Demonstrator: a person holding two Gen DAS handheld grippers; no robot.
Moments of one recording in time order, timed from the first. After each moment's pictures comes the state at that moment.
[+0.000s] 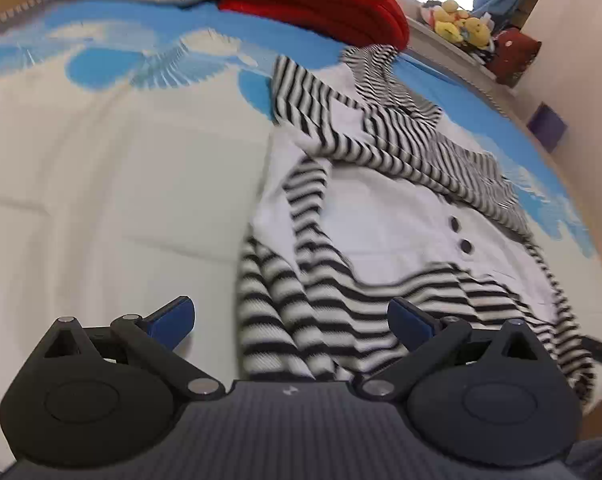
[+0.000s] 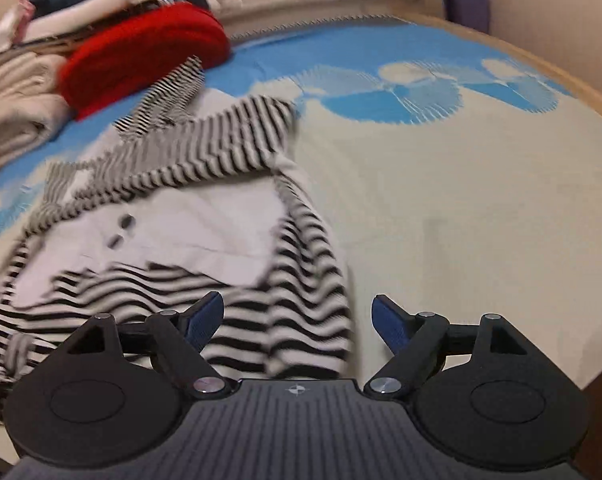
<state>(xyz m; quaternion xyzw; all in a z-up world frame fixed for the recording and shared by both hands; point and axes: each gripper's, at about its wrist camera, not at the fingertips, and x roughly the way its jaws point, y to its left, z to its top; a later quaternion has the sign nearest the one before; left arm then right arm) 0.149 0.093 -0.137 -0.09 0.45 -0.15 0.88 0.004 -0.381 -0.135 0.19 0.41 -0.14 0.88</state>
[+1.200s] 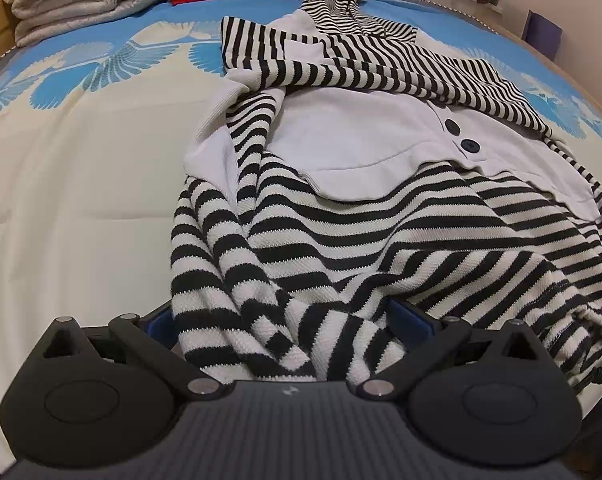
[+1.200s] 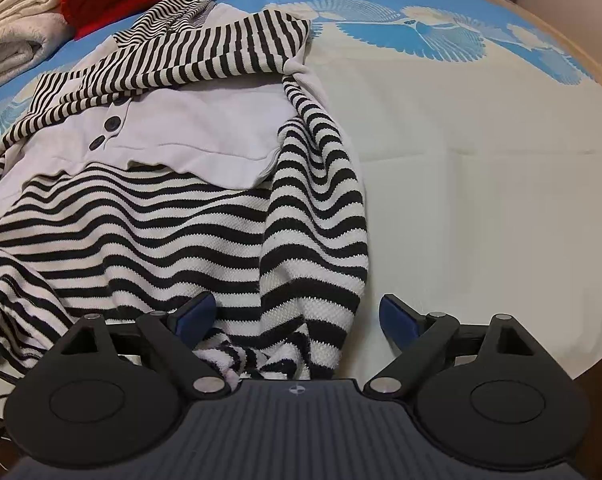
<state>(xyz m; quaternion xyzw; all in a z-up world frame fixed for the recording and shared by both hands) 0.127 0.032 -0.175 0.06 0.45 -0.14 0.88 0.005 -0.358 -0.175 0.14 0.49 -0.10 0.85</state>
